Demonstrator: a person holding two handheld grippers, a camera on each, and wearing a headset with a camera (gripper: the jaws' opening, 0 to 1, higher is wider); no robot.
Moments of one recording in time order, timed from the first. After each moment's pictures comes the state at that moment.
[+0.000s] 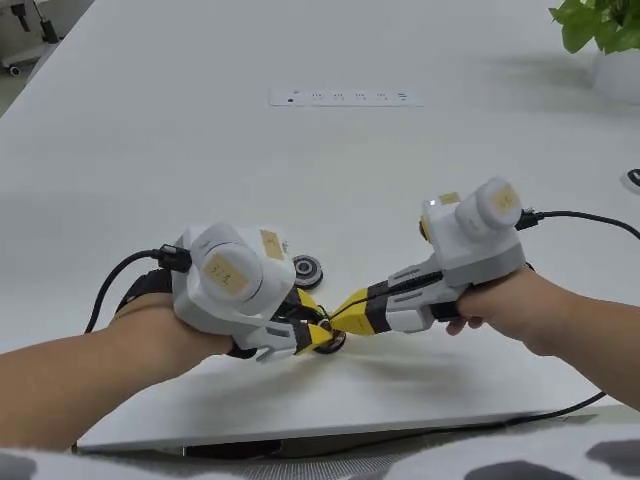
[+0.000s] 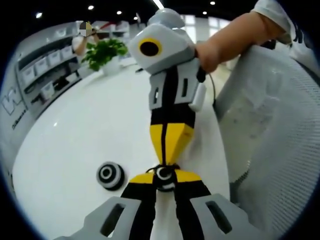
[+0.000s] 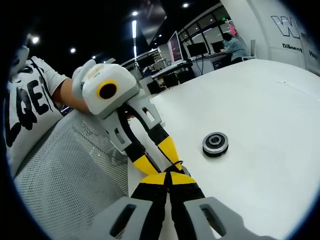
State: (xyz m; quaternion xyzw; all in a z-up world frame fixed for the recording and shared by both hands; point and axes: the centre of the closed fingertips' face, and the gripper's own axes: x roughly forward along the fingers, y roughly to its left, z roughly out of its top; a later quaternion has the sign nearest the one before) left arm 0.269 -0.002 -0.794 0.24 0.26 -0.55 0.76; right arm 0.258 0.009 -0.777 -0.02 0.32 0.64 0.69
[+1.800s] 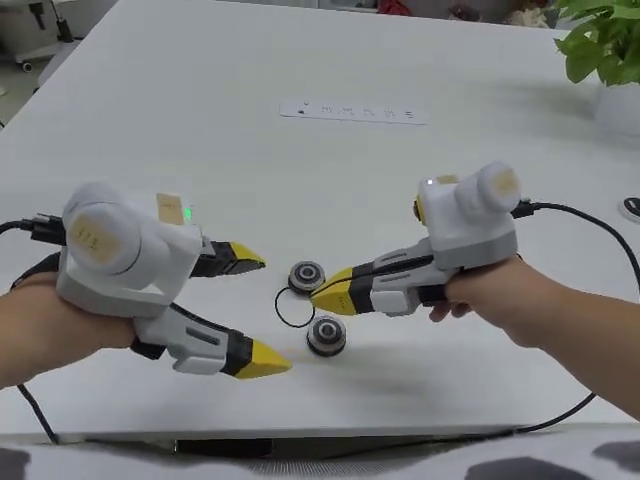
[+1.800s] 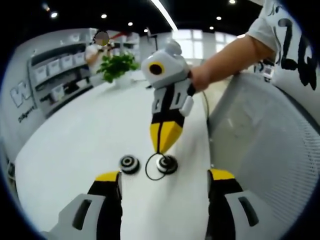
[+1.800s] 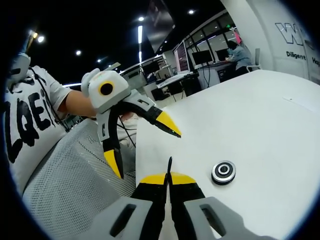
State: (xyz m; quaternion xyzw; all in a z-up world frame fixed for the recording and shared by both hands) left arm 0.248 0.055 -0.734 0.19 0.23 -0.54 0.79; right arm 0.262 0.040 -0.740 -0.01 0.29 0.66 0.69
